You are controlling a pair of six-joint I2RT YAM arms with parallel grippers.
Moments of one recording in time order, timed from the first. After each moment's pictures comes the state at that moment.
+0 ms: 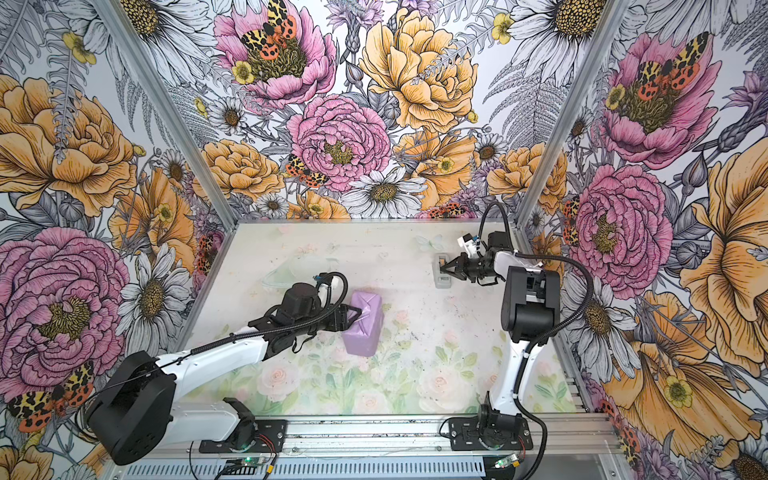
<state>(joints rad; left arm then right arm) -0.62 1.30 0.63 0.06 0.24 -0.56 -0.18 2.04 1.38 -0.55 -1.03 0.08</state>
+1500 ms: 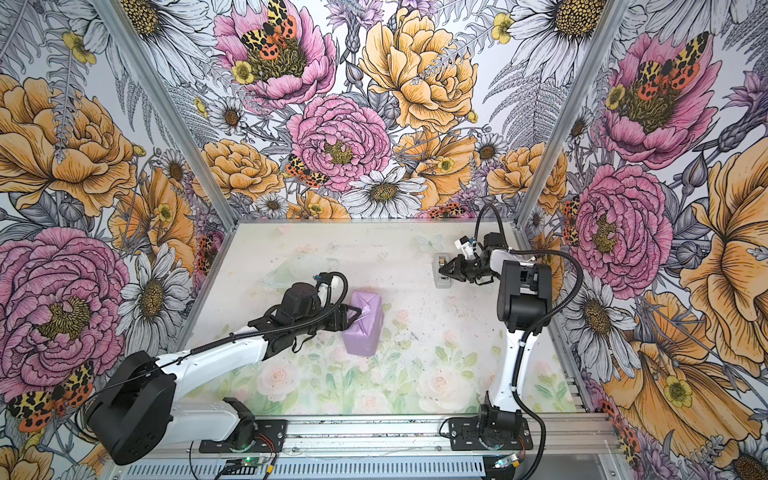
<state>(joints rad) -0.62 1.30 0.63 0.06 0.24 -0.55 -0.16 2.17 1.49 -0.57 -0.97 0.03</state>
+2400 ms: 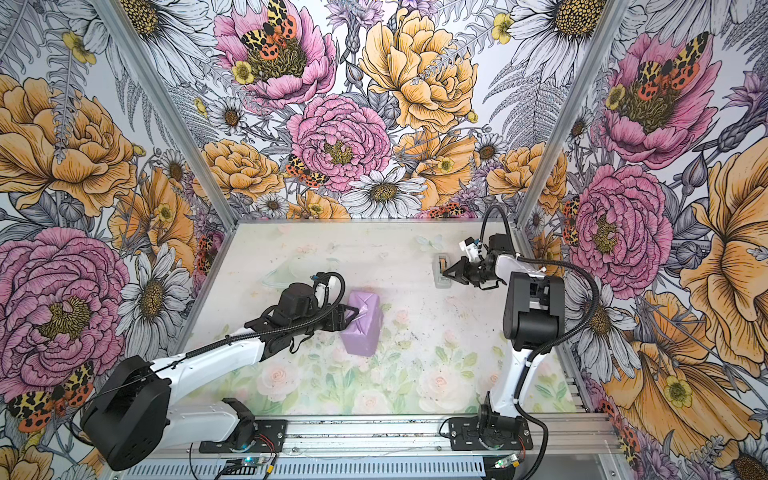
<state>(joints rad) -0.61 1.27 0.62 0.04 0.23 -0.53 -0.17 1.93 1.27 -0.55 -0.92 0.09</state>
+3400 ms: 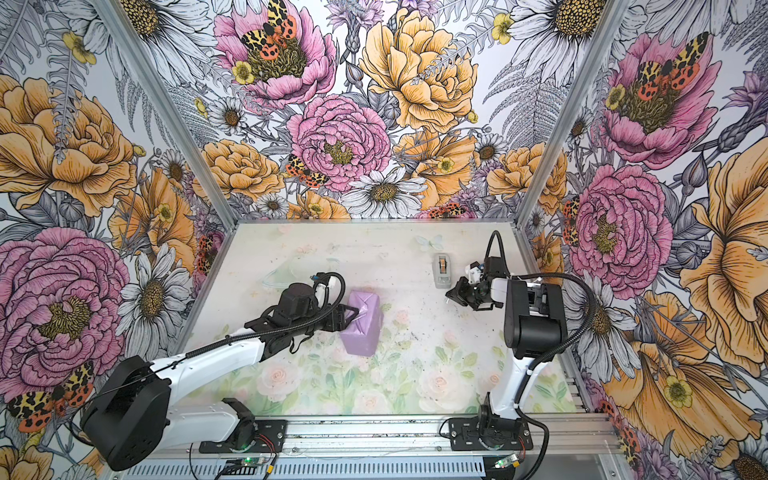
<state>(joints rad) -0.61 1.28 0.62 0.04 0.23 -0.53 -0.16 1.88 0.98 -0.24 -0.69 0.40</state>
